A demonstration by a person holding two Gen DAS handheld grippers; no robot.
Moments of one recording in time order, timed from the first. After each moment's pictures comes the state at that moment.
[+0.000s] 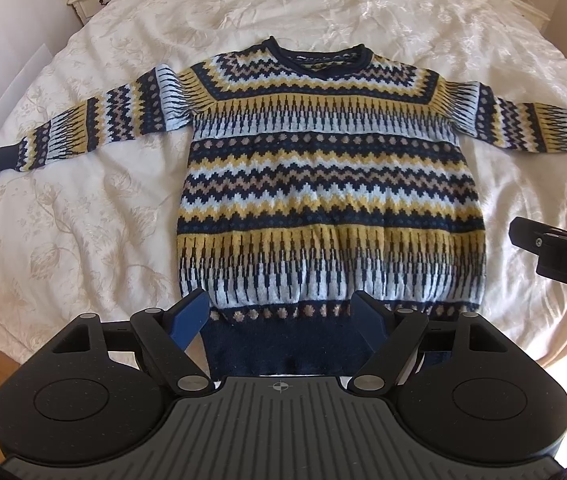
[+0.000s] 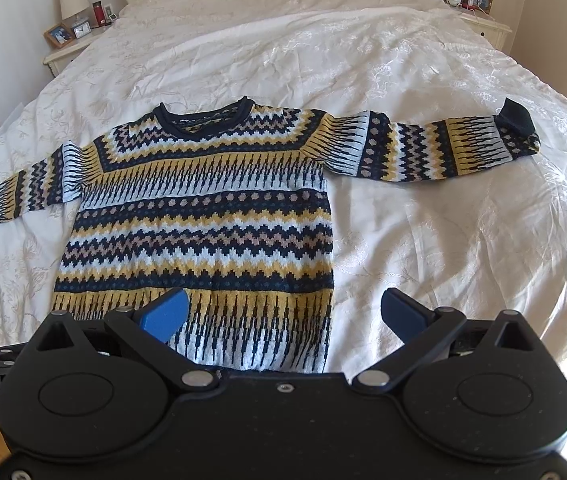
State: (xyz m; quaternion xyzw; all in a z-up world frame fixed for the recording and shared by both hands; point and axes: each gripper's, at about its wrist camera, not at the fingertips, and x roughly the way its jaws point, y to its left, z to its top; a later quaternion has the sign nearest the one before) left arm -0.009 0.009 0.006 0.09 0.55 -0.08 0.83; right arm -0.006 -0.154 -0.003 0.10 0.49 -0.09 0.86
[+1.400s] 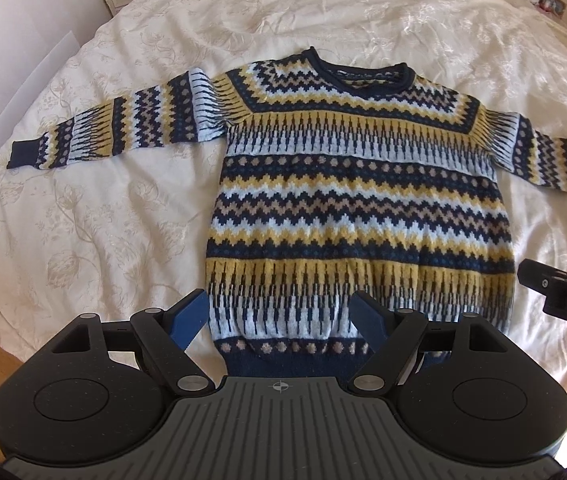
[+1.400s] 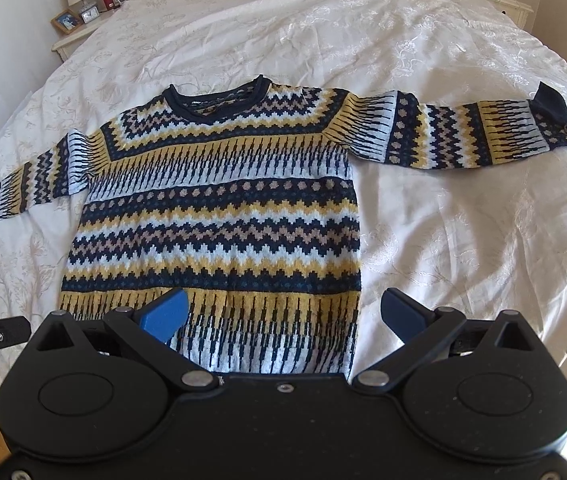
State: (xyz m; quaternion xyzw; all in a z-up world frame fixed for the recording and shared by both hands) left arm 0.035 0.026 0.008 0.07 0.55 -0.04 0.83; right arm 0.029 -0.158 -0.024 0.12 0.52 -0.07 0.84
